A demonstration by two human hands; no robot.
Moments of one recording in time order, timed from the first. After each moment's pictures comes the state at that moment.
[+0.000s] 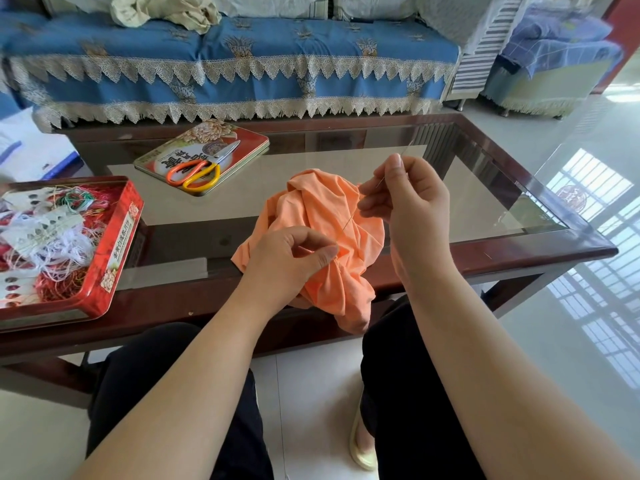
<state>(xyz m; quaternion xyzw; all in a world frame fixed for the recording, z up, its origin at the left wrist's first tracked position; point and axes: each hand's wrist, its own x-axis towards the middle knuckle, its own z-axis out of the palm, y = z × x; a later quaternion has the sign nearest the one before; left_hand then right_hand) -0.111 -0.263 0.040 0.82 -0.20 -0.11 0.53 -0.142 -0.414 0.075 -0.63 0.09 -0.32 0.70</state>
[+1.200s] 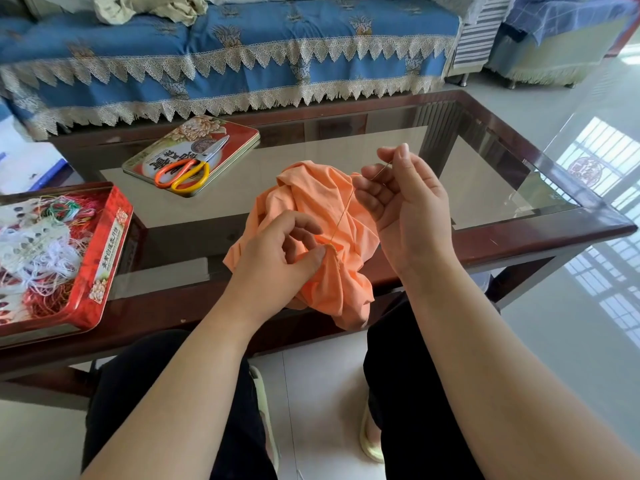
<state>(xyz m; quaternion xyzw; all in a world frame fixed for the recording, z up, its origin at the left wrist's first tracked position) -0.102 -0.265 0.029 0.83 -0.27 -0.04 0.49 -0.136 -0.433 0.063 -0.43 0.05 -0.24 0.87</state>
